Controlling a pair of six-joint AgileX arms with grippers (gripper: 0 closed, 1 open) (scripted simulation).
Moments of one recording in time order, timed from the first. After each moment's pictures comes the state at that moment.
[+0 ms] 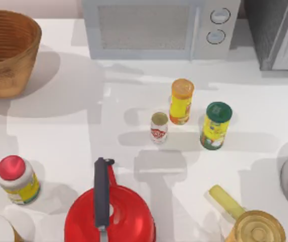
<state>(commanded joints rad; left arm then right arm) 0.15 1.72 1.23 0.28 0.18 0.06 0.00 0.00 0.00 0.00 0.00 0.00</state>
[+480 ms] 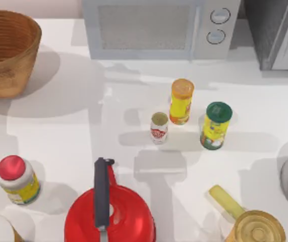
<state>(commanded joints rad) 0.15 1.72 1.23 0.28 0.18 0.06 0.00 0.00 0.00 0.00 0.00 0.00</state>
